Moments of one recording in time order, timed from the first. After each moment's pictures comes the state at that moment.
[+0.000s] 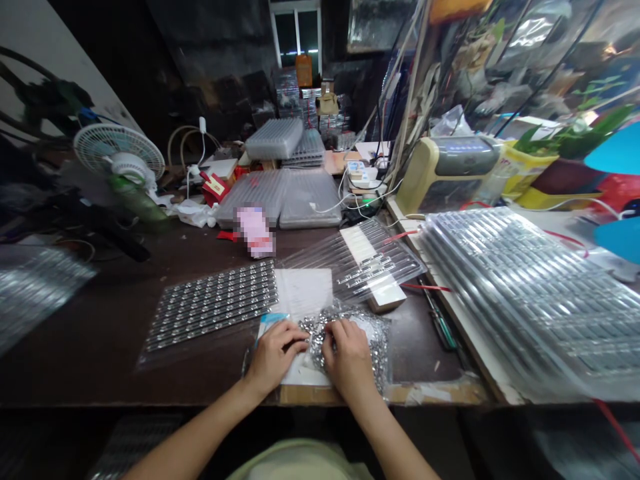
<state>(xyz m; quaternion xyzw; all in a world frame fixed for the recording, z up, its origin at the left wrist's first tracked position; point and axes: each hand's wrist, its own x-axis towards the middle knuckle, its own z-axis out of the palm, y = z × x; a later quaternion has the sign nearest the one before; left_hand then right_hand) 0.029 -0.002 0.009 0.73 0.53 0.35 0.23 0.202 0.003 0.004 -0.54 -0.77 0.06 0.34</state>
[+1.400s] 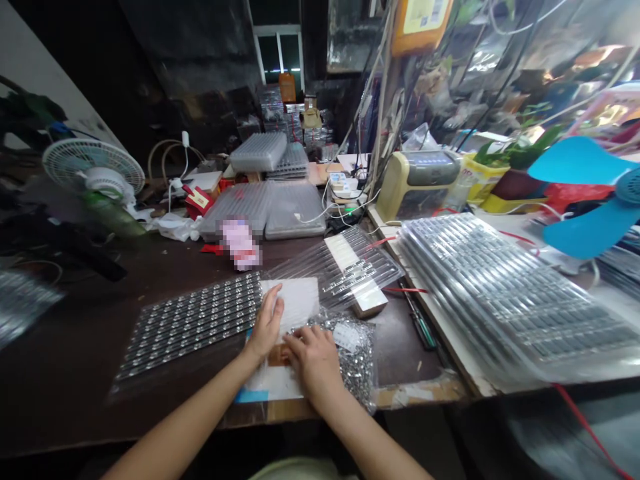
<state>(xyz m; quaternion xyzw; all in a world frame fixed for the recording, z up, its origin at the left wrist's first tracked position) 0.036 0.064 0.002 0.63 0.56 0.47 0.25 0.183 0.012 0.021 -0.50 -0.82 0.05 0.28</state>
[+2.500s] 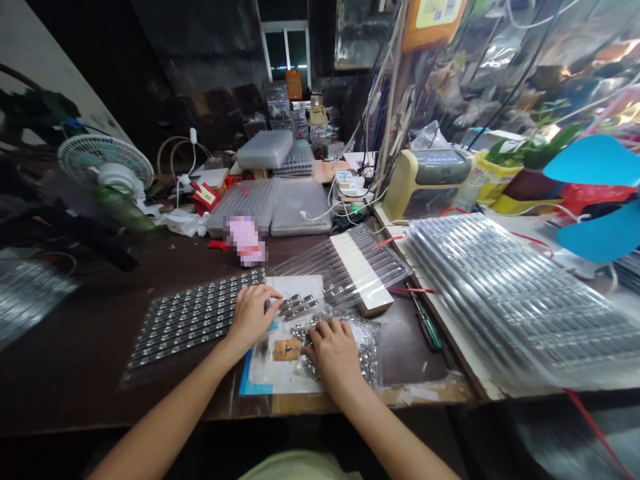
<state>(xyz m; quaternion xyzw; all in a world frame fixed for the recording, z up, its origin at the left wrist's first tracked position) 0.000 0.069 0.035 0.74 0.58 0.31 0.10 0.199 0.014 0.022 -0.51 -0.84 -0.02 0.18</state>
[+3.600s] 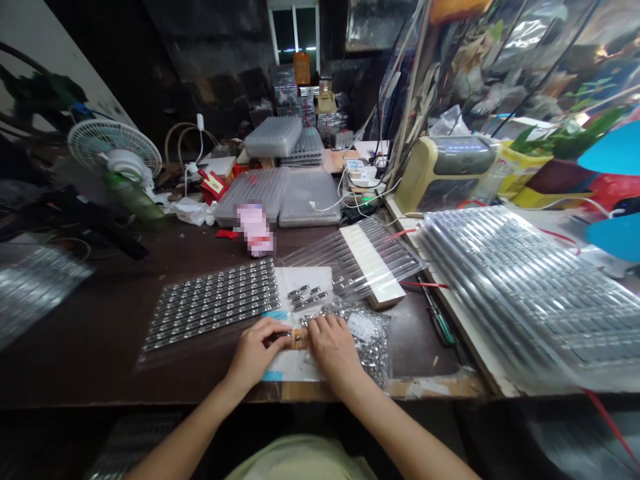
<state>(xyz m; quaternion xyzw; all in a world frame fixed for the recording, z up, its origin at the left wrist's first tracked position) -0.002 -0.006 0.014 0.65 0.58 0.38 0.31 0.183 0.013 0.014 -0.47 -0.87 -0.04 0.16</state>
